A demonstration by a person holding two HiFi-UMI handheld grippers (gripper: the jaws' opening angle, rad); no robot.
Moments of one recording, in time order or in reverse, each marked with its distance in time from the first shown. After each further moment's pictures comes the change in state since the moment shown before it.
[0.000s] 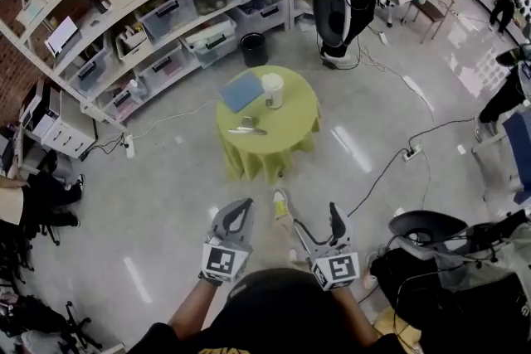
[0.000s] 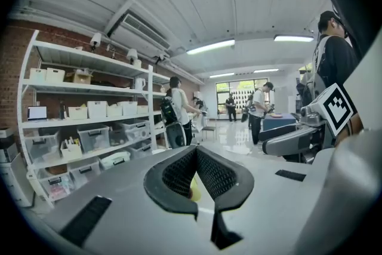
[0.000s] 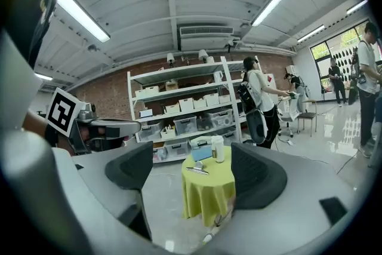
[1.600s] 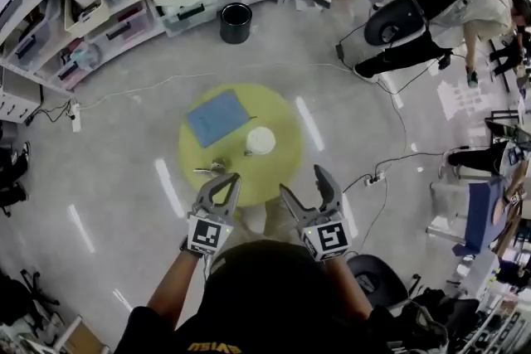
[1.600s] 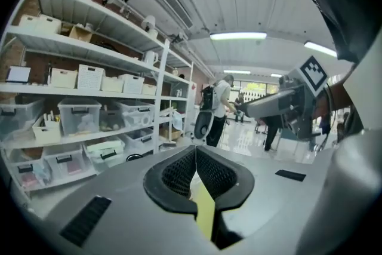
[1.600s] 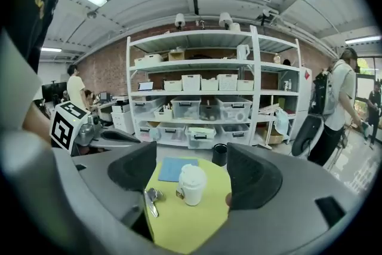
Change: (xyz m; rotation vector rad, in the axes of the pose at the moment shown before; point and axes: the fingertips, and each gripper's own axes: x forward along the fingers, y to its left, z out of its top) left arm 0.337 0.264 -0.044 -0.119 0.064 -0.043; right arm 0.436 -0.143 0.088 -0.232 0.233 0.141
